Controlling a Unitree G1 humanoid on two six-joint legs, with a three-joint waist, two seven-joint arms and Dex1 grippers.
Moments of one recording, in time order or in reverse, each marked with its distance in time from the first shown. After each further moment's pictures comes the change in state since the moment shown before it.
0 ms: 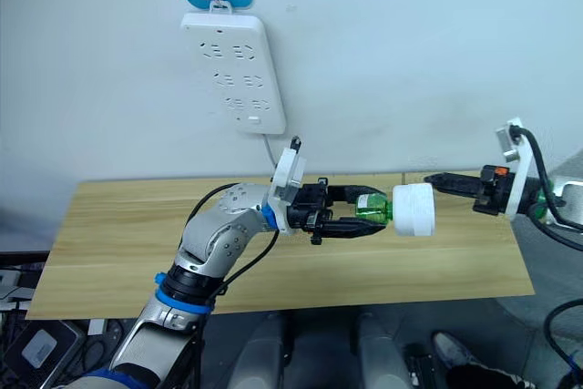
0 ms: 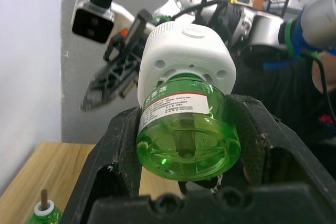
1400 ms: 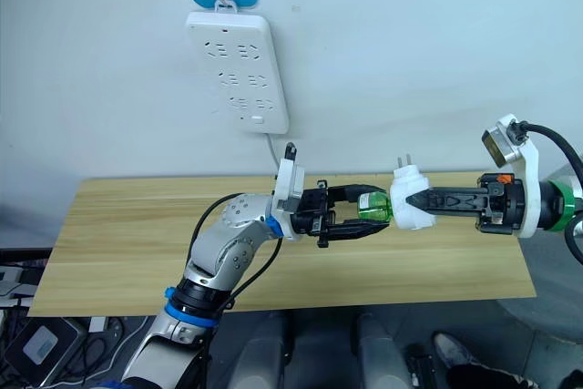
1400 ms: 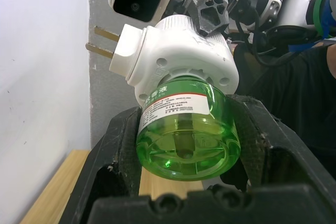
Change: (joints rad) left arm 0.076 -0.046 -0.025 0.005 0.091 -0.174 0.010; right arm 0.028 -0.235 0.070 -0.100 0.442 0.027 -0.070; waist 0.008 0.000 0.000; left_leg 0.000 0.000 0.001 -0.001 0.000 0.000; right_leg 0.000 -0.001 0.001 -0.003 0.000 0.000
